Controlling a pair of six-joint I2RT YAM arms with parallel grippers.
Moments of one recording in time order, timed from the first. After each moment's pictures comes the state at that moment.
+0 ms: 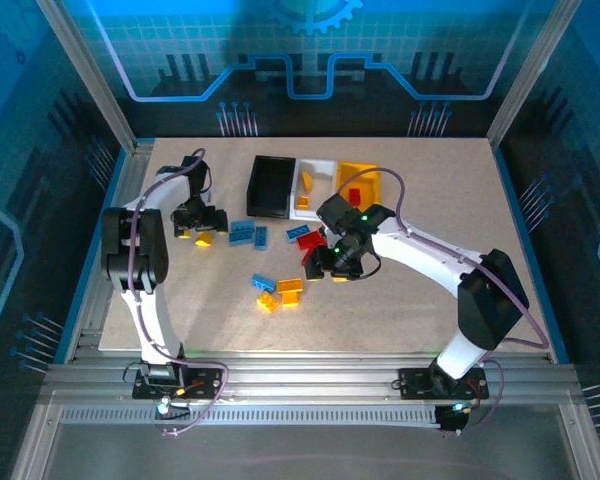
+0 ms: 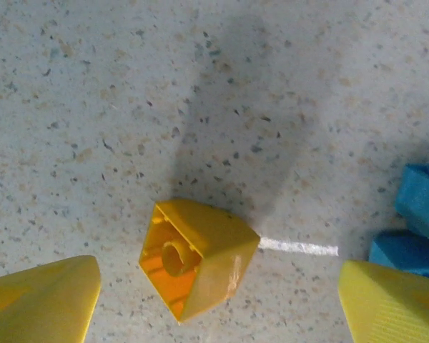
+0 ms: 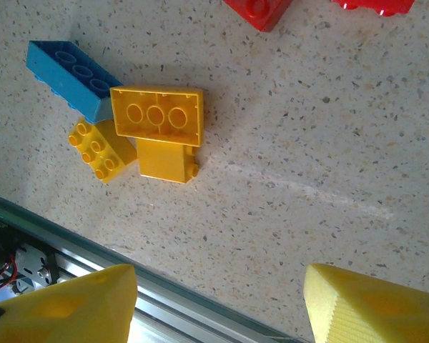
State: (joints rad) left arm 0.02 2.01 1.49 -0.98 -0.01 -0.18; right arm 0.71 1.64 1.27 -0.94 -0.31 0.64
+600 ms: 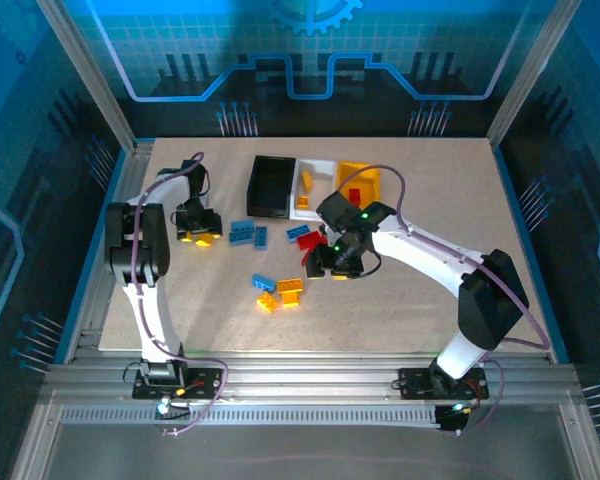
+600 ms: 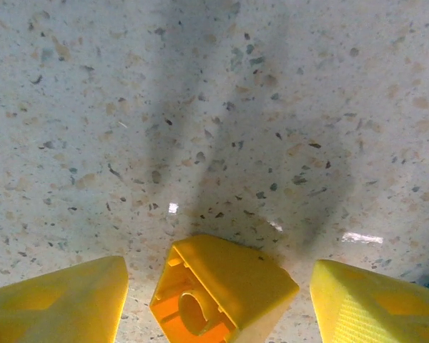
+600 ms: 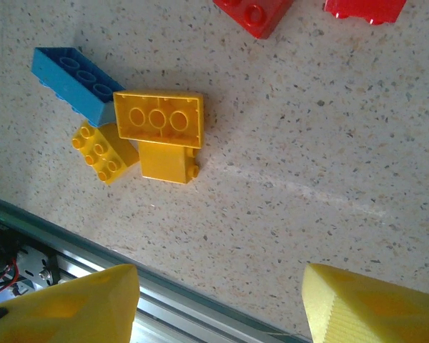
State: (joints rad) left arm 0.04 2.07 1.51 -0.97 -0.01 -0.18; right arm 0.71 1.64 1.30 -0.97 -0.29 0.64
